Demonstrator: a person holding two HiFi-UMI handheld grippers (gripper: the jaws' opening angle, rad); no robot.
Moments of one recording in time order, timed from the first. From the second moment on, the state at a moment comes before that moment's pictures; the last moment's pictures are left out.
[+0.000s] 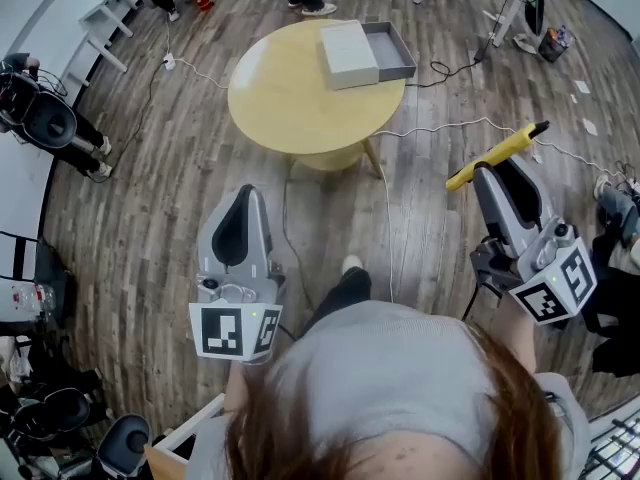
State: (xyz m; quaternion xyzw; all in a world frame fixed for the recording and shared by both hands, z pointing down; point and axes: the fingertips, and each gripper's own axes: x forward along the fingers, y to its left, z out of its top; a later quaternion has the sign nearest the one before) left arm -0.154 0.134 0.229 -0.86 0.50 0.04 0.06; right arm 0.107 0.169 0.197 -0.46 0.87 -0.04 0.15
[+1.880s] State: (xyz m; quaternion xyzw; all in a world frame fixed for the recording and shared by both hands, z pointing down) left arm -0.075 -0.229 0.240 -0.85 0.52 0.02 0.05; right arm 0.186 -0.219 0.220 -0.45 0.88 -0.08 0.13
